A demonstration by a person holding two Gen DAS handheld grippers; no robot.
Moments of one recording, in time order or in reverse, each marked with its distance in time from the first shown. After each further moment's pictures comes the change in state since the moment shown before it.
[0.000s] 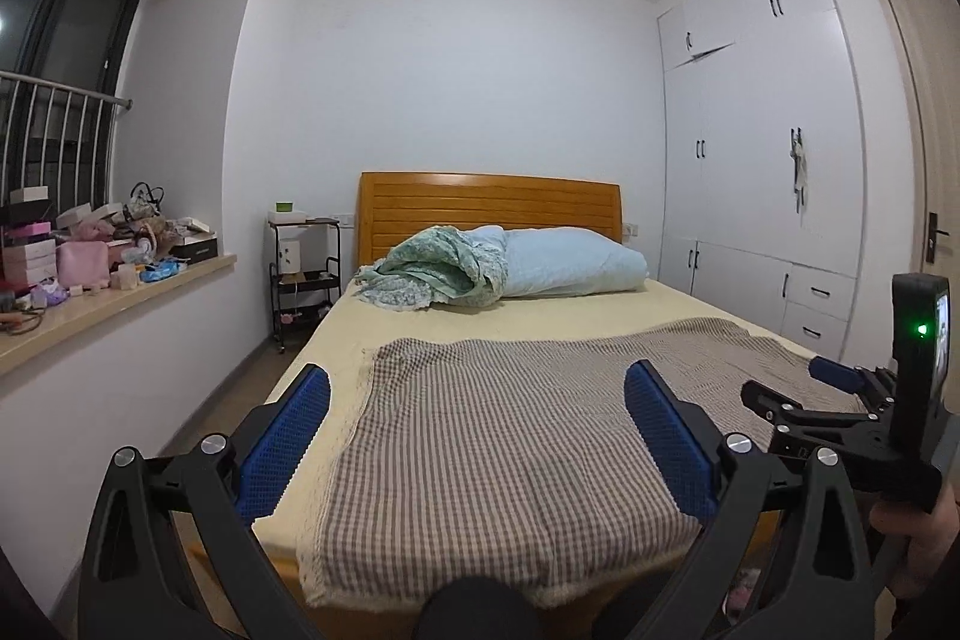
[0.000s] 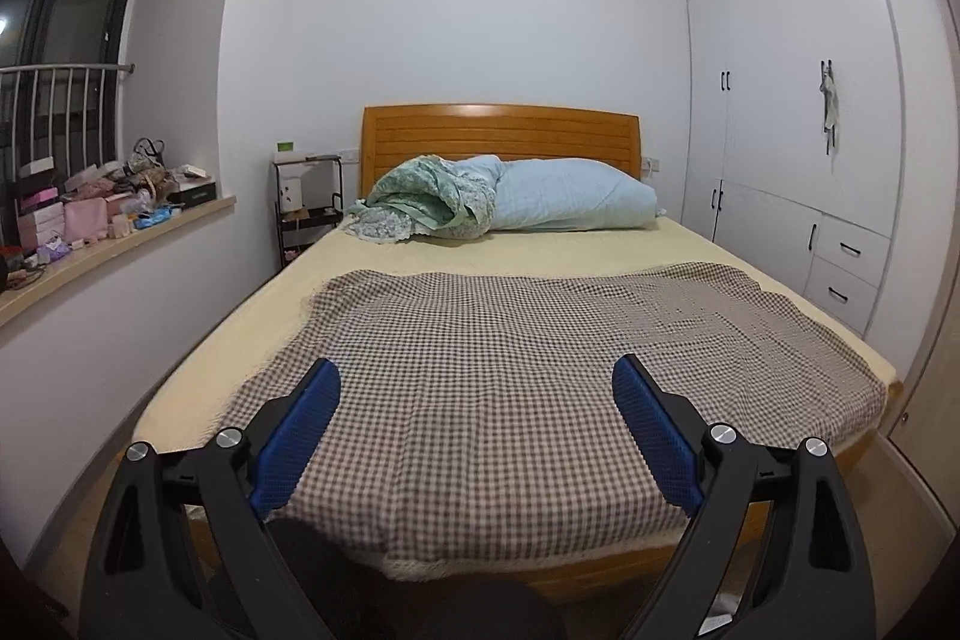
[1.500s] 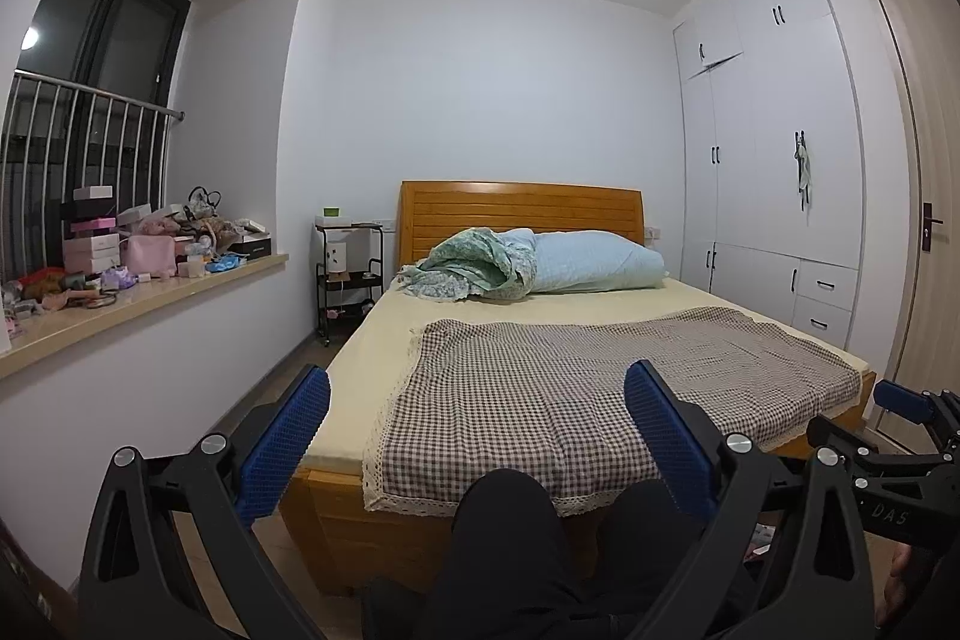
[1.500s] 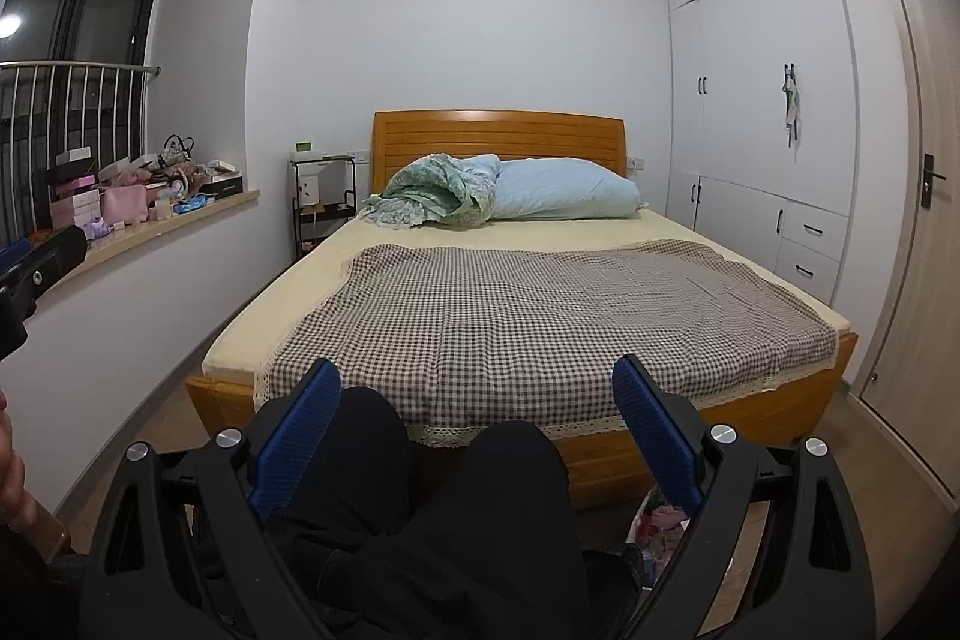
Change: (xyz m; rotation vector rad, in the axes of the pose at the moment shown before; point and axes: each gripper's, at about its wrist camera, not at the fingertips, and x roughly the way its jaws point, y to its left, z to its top) left arm -0.186 -0.002 -0.059 -0.003 -0.031 0.086; right arm -0.182 0.039 -0.096 0.007 -0.020 -0.025
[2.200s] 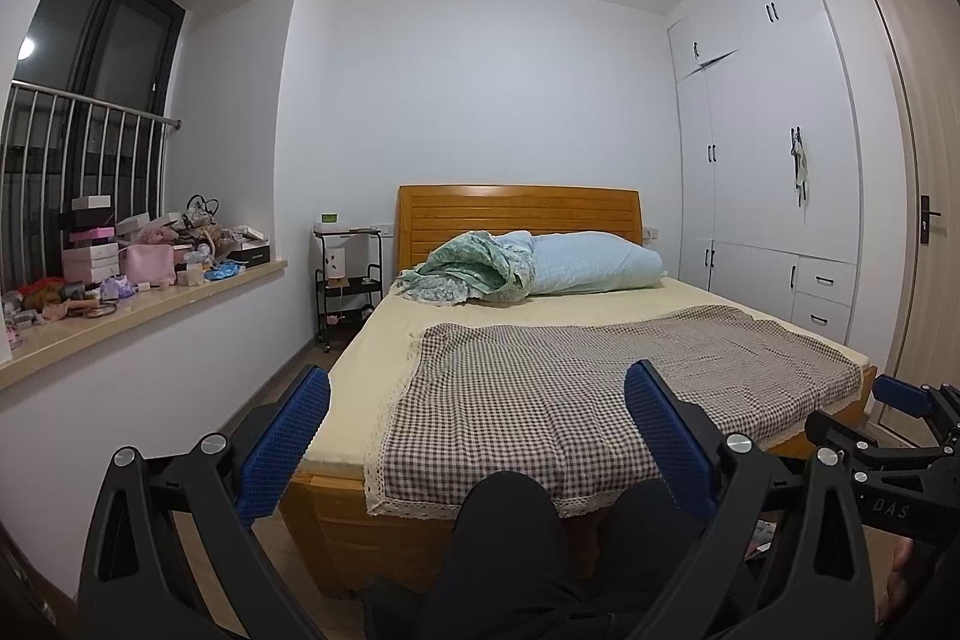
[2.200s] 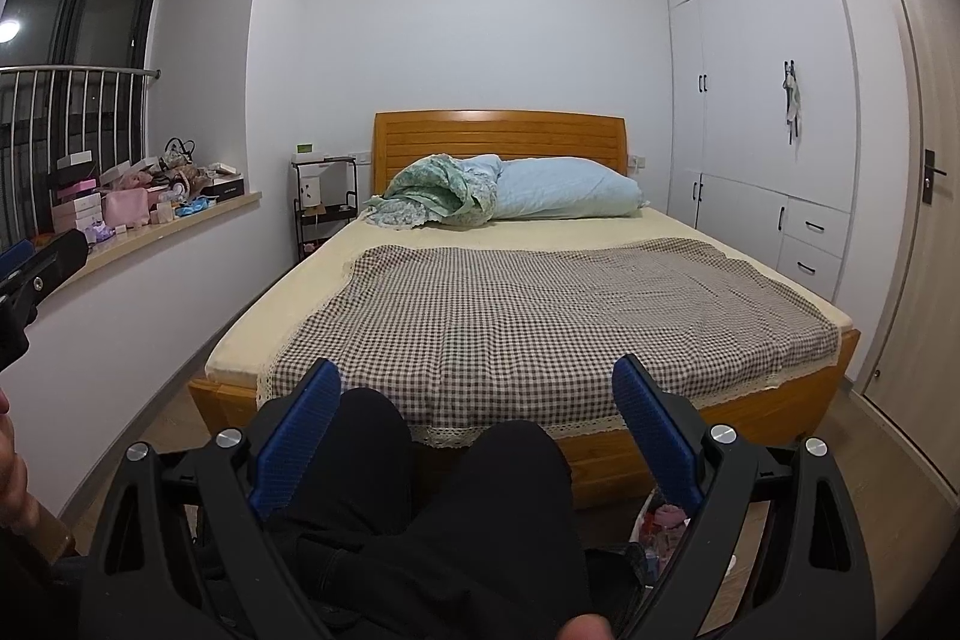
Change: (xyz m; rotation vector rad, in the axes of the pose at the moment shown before) left arm -0.005 -0.006 0.002 0.019 -0.008 0.001; right arm -0.006 0.003 -0.001 0.011 -0.003 0.000
